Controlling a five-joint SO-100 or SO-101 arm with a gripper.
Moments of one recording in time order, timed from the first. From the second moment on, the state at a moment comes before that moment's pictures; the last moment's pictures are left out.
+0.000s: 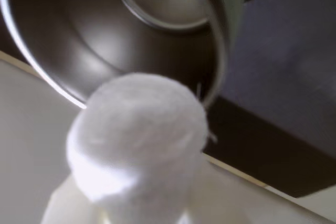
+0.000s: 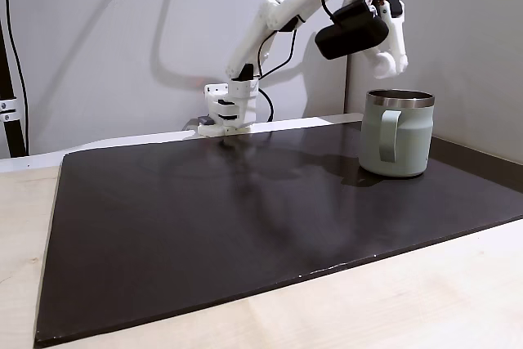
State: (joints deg) arm -27.9 54.0 17.3 100.8 7.7
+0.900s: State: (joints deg) arm -24.6 51.1 13.9 99.4 10.2
